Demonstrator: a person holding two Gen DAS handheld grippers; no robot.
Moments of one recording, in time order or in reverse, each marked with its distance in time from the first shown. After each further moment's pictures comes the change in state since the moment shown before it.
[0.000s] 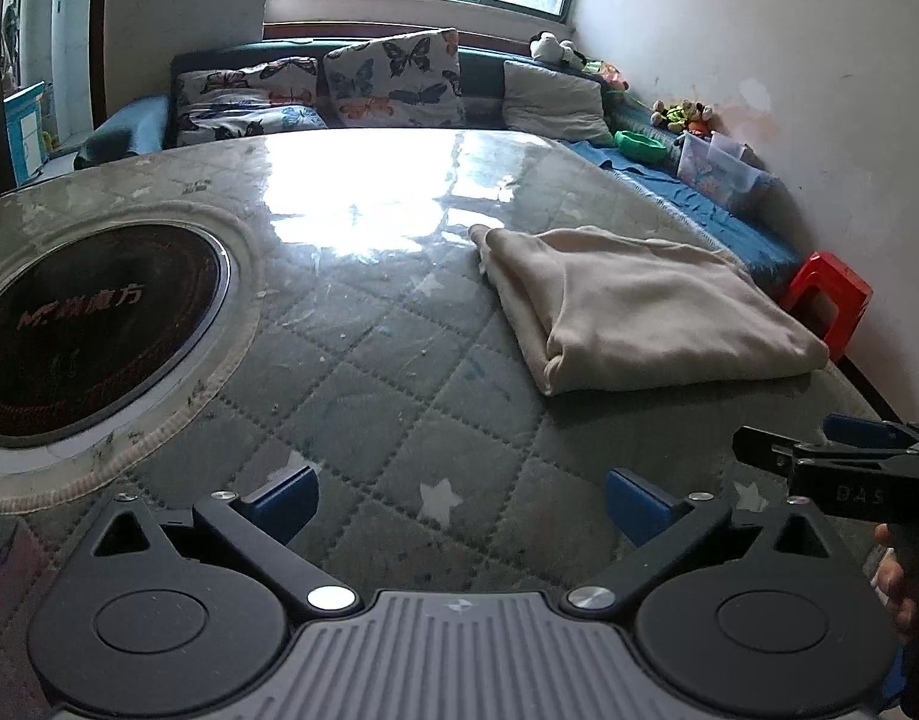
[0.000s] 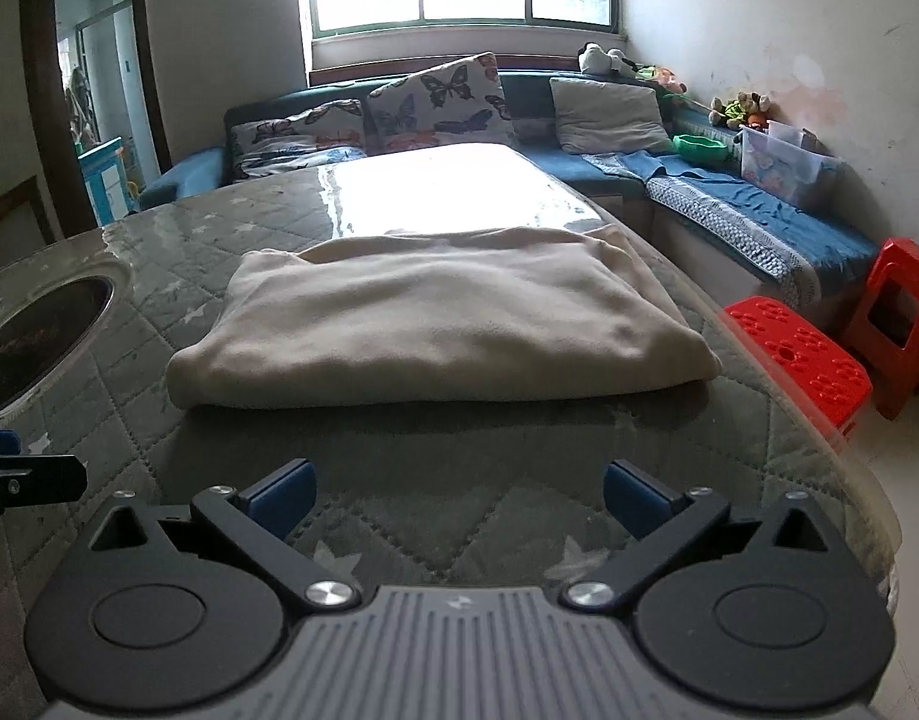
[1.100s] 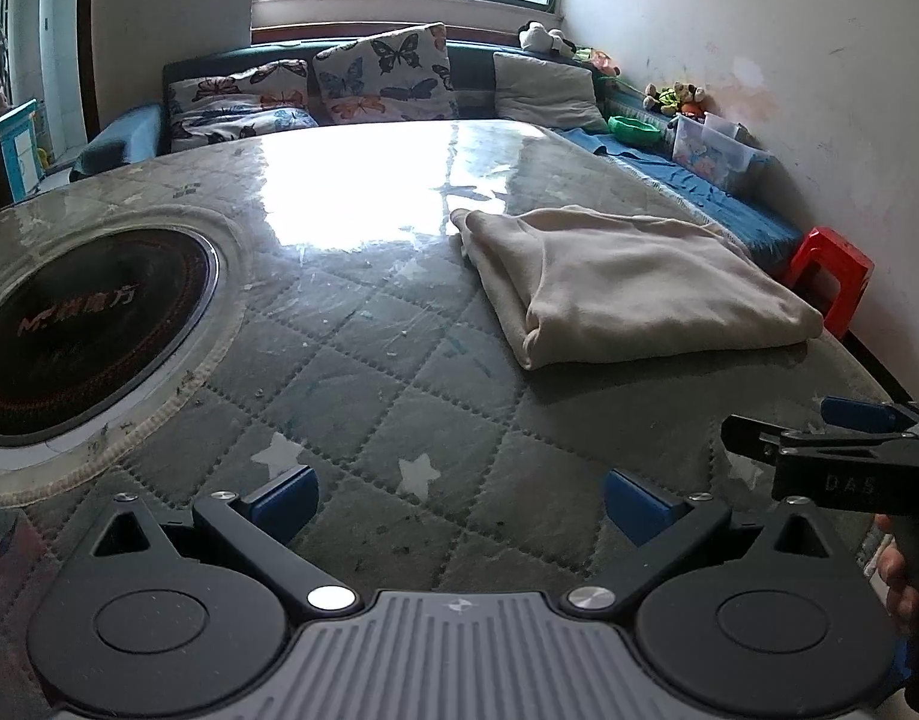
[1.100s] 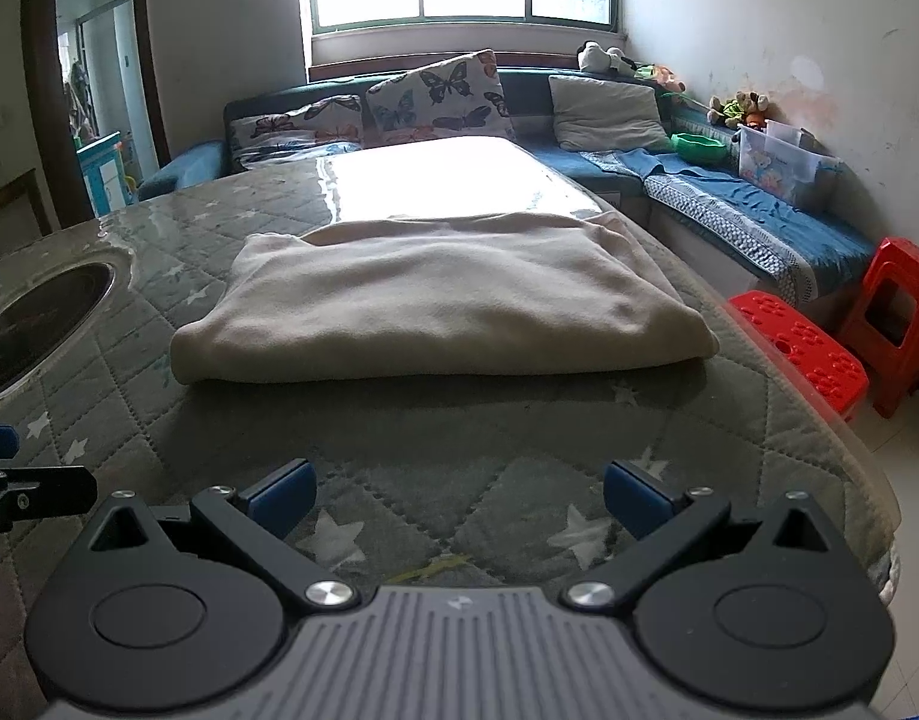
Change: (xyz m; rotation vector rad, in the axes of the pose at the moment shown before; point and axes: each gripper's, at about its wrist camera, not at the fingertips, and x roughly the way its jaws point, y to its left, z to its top) left arm -0.004 -0.014 -0.008 0.054 0.003 0.020; right arm 0.002 0.004 -0.010 0.000 0.007 -0.007
